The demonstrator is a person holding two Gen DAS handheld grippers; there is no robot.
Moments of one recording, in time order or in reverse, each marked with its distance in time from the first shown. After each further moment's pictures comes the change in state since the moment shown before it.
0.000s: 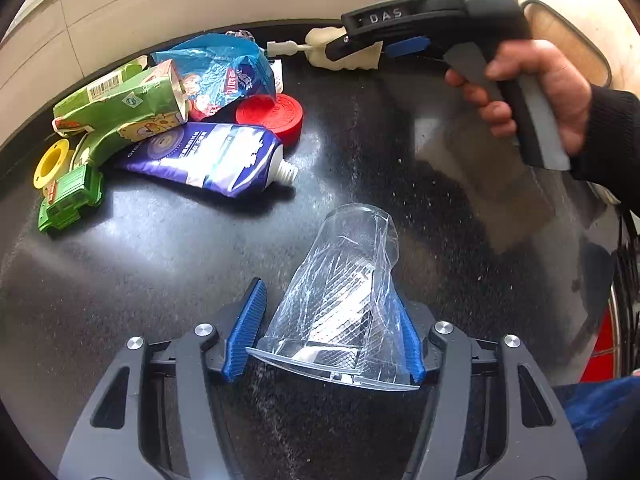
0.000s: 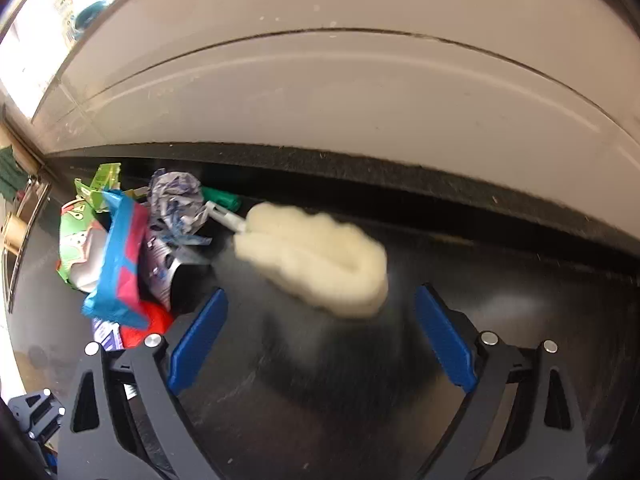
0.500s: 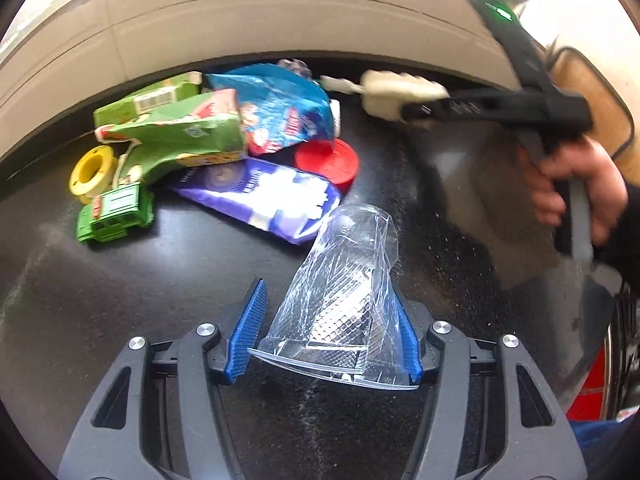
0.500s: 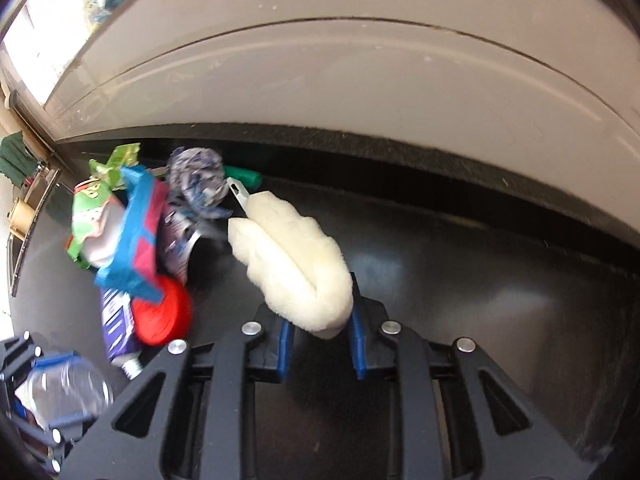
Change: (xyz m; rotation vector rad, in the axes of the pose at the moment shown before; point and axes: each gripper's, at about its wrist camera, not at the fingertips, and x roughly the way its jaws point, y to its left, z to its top) left arm -0.033 0.031 0.019 -0.116 -0.038 0.062; right arm -0.023 0.010 -0.026 0.019 -0.007 0.013
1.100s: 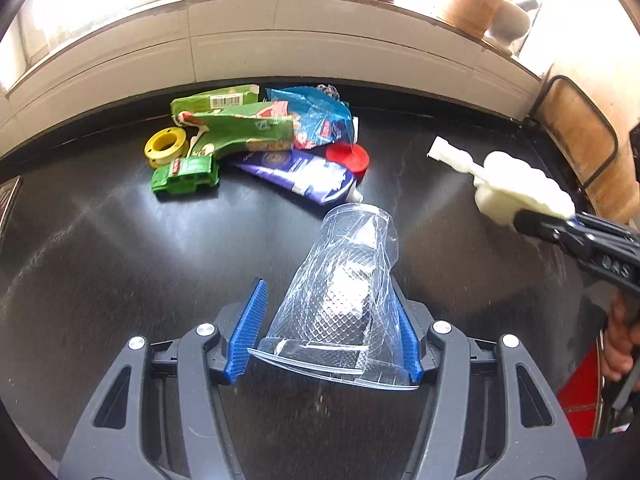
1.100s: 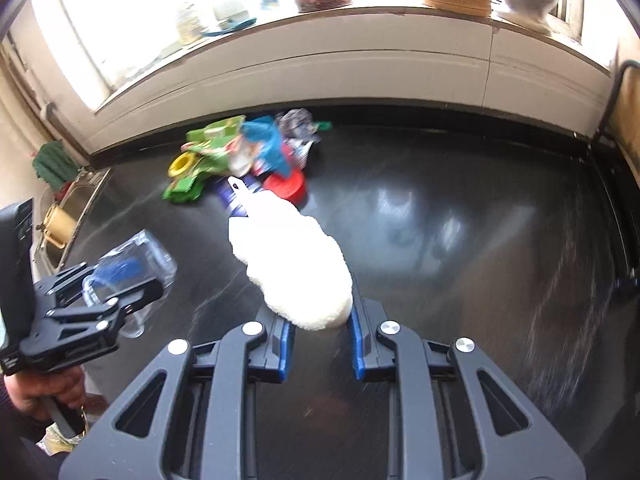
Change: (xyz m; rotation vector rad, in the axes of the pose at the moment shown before) left arm -0.077 -0.004 -0.054 -0.071 -0.083 0.057; right arm -0.141 0.084 -0.136 0.091 -0.067 0.037
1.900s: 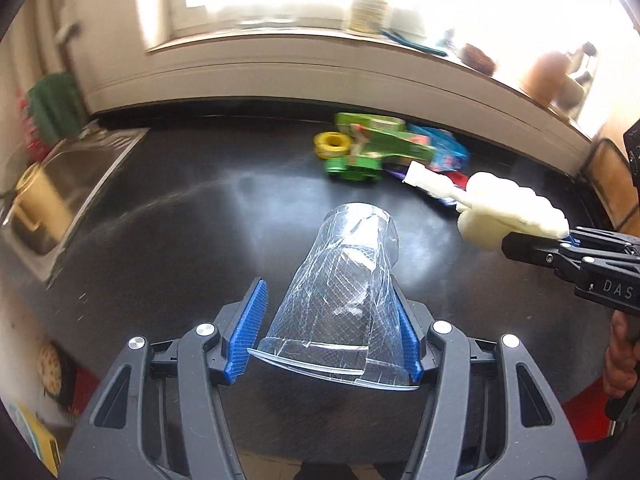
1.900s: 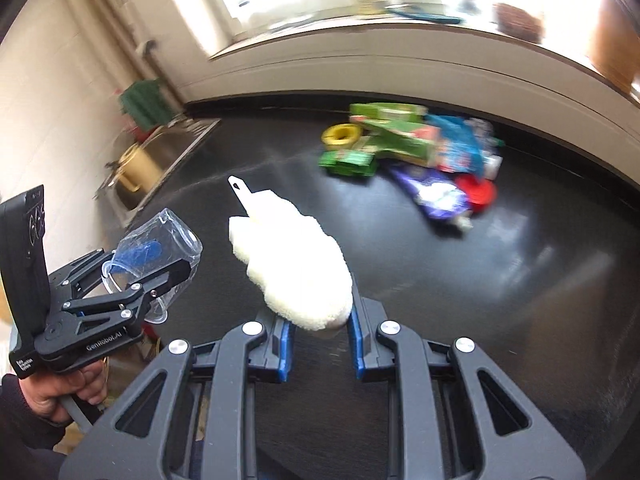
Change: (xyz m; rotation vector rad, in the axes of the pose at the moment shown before) left arm -0.115 0.105 -0.085 -0.219 -0.140 0.242; right arm 0.006 0.175 -0.006 -0.281 0.060 0.275
